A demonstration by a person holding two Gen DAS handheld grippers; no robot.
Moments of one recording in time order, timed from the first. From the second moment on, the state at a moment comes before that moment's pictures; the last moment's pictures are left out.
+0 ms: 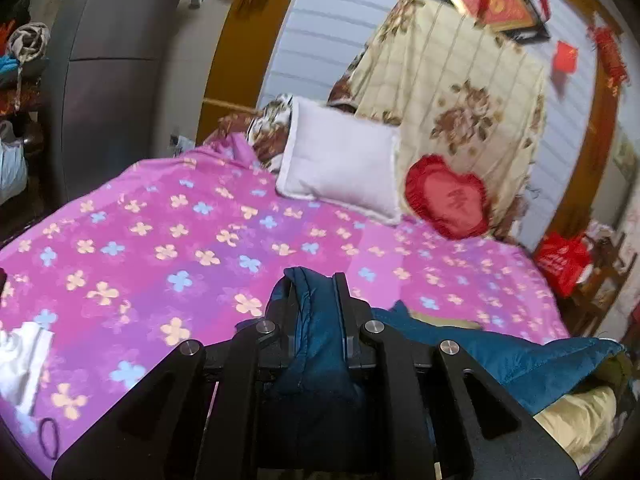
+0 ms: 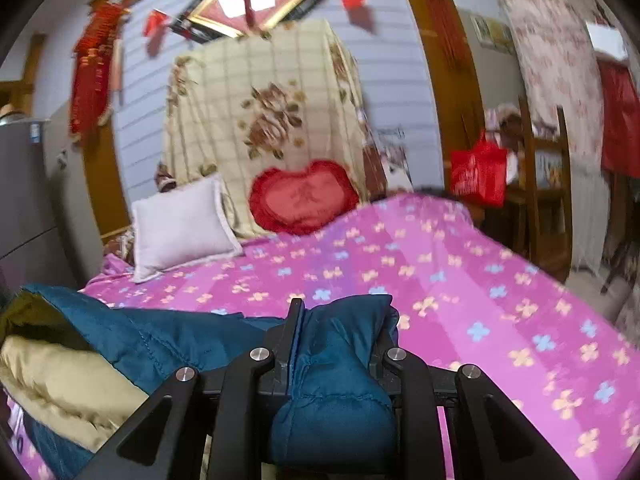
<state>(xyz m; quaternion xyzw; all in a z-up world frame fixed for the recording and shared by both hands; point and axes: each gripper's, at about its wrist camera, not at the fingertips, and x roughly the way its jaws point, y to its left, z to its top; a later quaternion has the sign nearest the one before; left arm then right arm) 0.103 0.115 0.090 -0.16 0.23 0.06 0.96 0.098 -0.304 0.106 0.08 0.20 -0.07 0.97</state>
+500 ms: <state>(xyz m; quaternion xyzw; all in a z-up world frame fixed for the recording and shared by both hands) 0.203 0.114 -0.020 -0.19 0.36 0.07 0.91 0.212 -0.318 0.008 0.10 0.36 -0.06 0.93</state>
